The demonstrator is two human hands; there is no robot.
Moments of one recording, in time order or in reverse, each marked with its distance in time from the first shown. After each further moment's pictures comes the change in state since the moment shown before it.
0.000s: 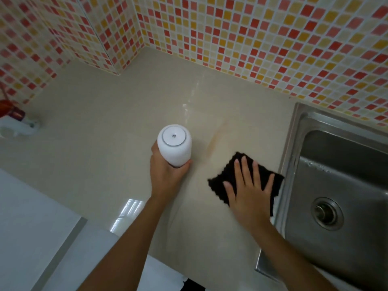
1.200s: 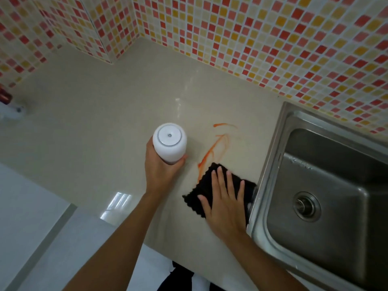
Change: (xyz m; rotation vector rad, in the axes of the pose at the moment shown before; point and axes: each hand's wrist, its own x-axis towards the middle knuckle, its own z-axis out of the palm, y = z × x) left_hand -0.020 -0.002 0.006 -0.089 0.040 -0.006; right_hand -0.050 -0.022 0.001 -0.012 -0.073 -0.132
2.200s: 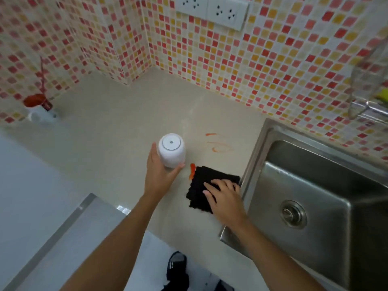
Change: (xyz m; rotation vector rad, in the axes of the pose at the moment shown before) left_hand -0.041 0.024 -0.016 0.150 -0.131 -0.014; right_hand -0.013 0.049 -0.033 0.111 0.046 -0.234
